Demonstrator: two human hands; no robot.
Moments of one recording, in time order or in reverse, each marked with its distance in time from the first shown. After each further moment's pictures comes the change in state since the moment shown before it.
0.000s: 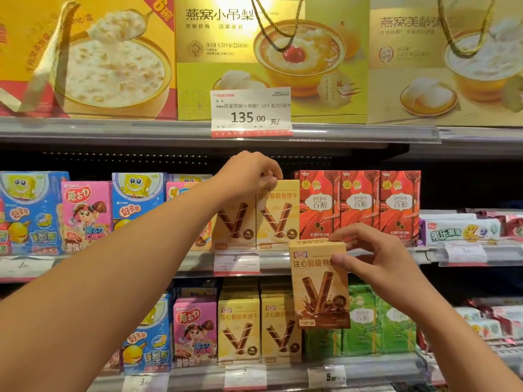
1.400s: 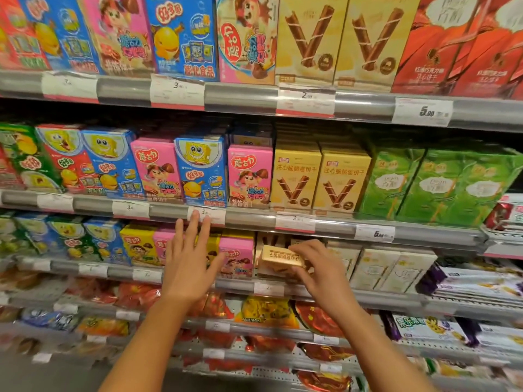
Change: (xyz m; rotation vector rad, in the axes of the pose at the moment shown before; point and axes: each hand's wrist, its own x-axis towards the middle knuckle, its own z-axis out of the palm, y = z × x) left_hand -0.428 -0.088 0.239 0.106 -0.277 -0.687; right_hand -0.187 0.087 0.256 -0.216 -0.340 0.165
